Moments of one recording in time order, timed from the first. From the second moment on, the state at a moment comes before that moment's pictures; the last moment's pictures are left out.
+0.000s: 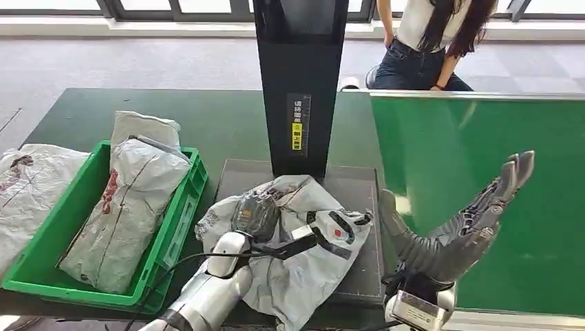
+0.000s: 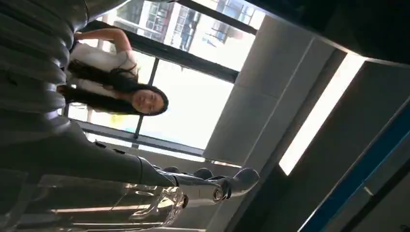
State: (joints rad) left arm -0.38 -0.32 -0.20 -0.80 -1.36 0.69 -0.33; right arm 0.02 0.27 0.30 -1.78 0.56 -0.70 -0.69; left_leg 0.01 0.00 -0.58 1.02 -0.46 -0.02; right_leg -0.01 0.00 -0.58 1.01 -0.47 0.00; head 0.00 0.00
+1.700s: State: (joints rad) left arm -0.67 -0.22 0.97 -1.01 -1.34 0.70 -0.45; right arm 0.07 0.28 0.25 -1.81 0.57 -0.70 -0.70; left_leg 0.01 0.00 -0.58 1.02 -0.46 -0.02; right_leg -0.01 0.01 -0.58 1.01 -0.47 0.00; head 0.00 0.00
